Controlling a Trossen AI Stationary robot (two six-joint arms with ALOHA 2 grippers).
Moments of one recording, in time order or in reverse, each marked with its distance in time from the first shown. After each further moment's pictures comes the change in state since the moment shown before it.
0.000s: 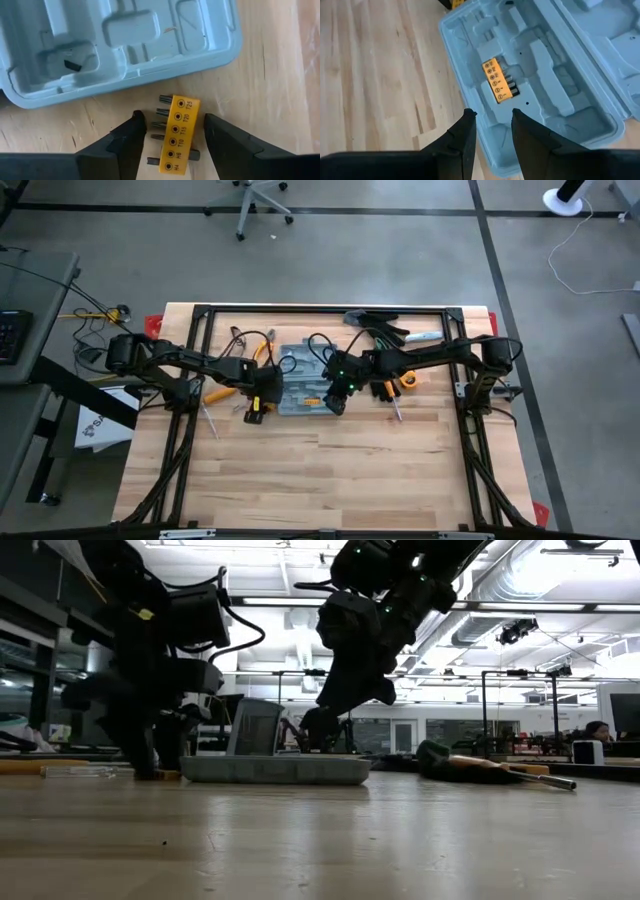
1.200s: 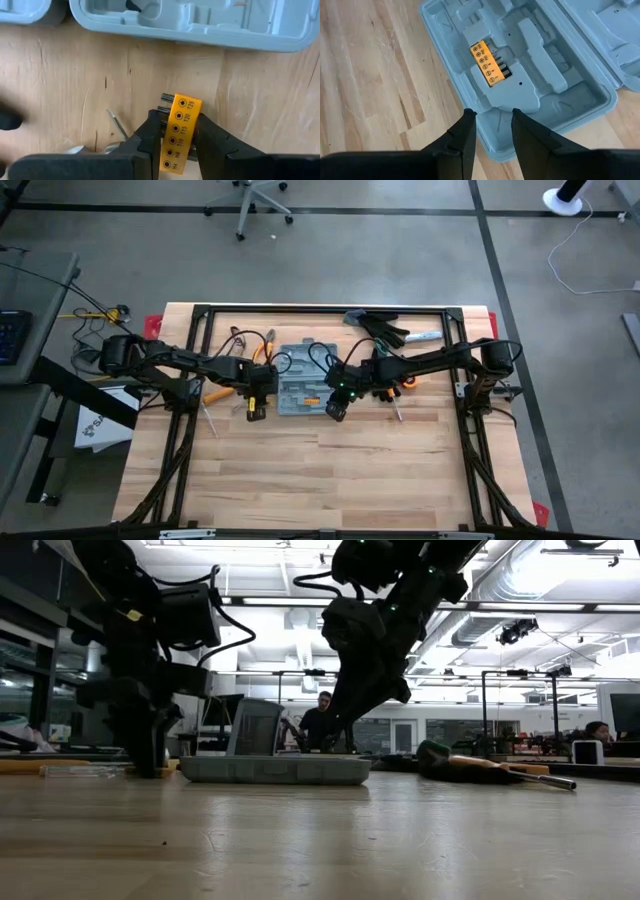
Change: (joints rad) left arm 0.001 -0.081 -0.009 -0.072 -0.098 -0.311; right arm 0.067 0.000 0.000 -0.062 0.139 0.091
